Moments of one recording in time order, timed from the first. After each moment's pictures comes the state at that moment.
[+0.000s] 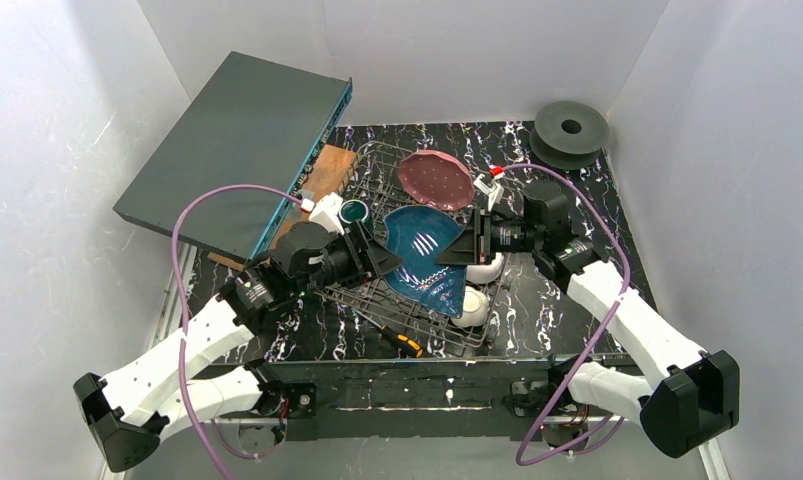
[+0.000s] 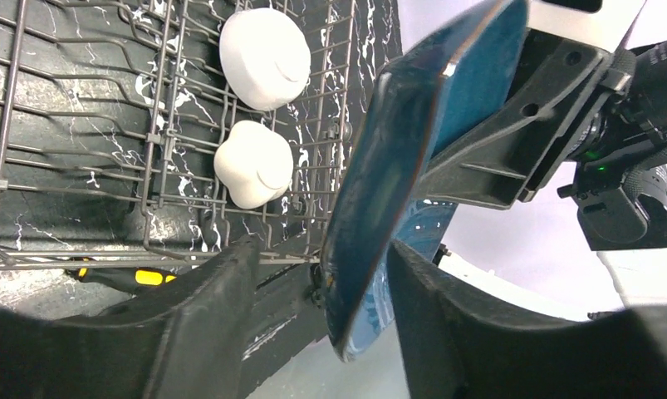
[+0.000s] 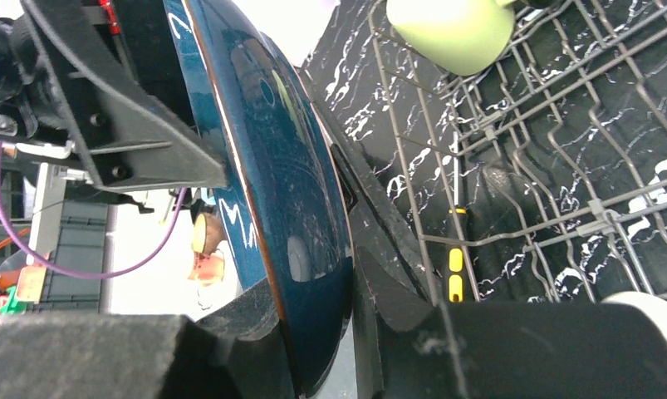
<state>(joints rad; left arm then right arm) -0.83 0.90 0.92 -0.45 0.00 -1.00 0.47 1.09 0.88 -0.21 -0.89 0.66</state>
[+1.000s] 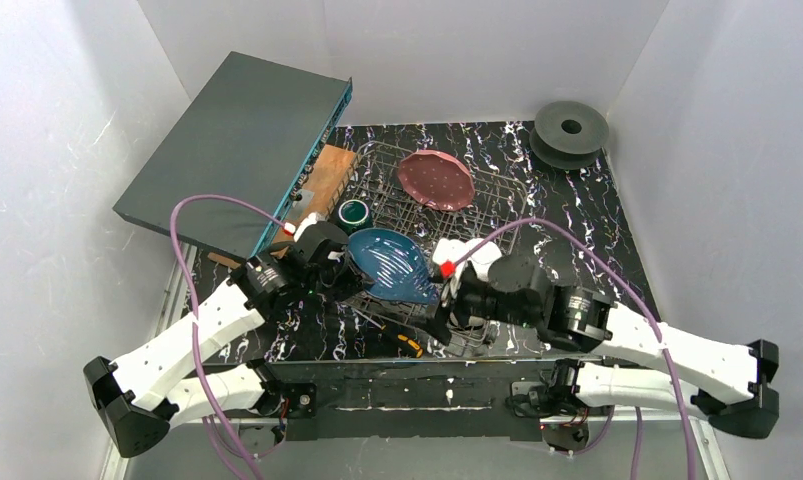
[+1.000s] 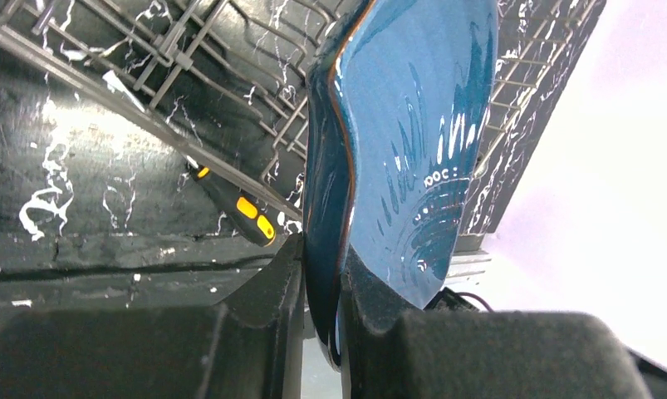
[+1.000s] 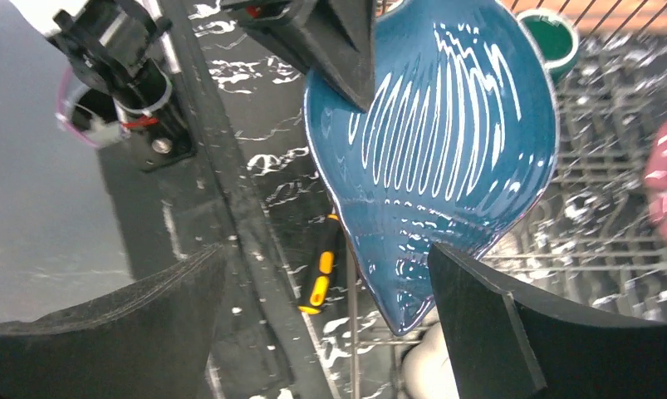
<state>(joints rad) -0.83 1.01 1.02 -0.86 -0.15 -1.27 1.15 0.87 0.91 -0.40 -0.08 0.07</state>
